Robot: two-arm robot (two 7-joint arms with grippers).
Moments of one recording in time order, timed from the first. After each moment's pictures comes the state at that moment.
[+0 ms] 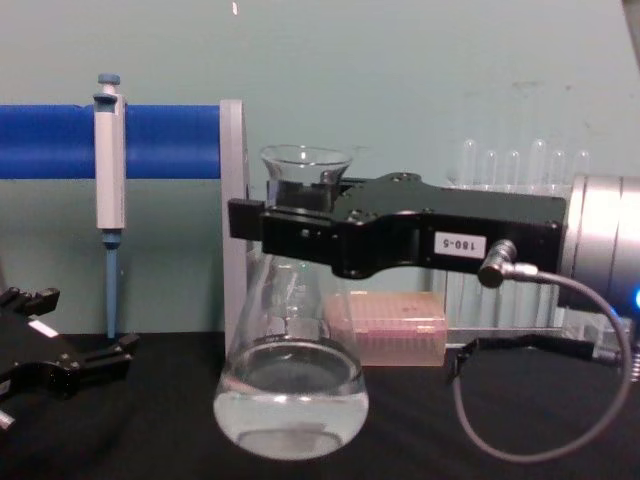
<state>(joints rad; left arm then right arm) -0.20 0.60 0.45 -1.41 -0.25 -0.12 0.03 0.37 0.44 -0.58 -1.65 0.47 0.09 0.60</state>
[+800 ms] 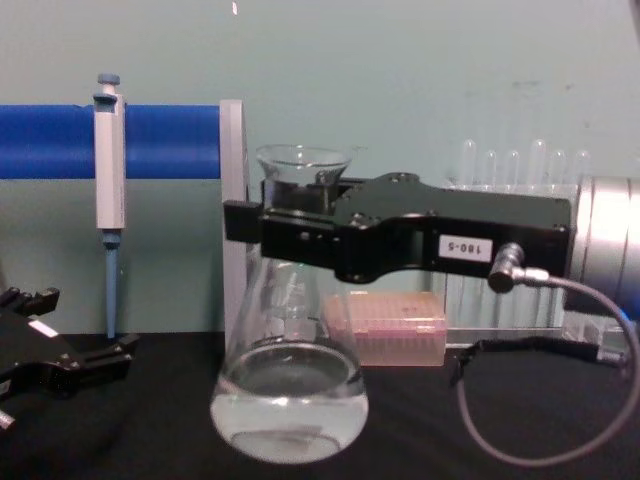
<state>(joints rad) -0.20 0.60 0.45 -1.41 -0.25 -0.12 0.03 0.39 0.47 -0.62 -1.65 0.51 0.05 0.61</state>
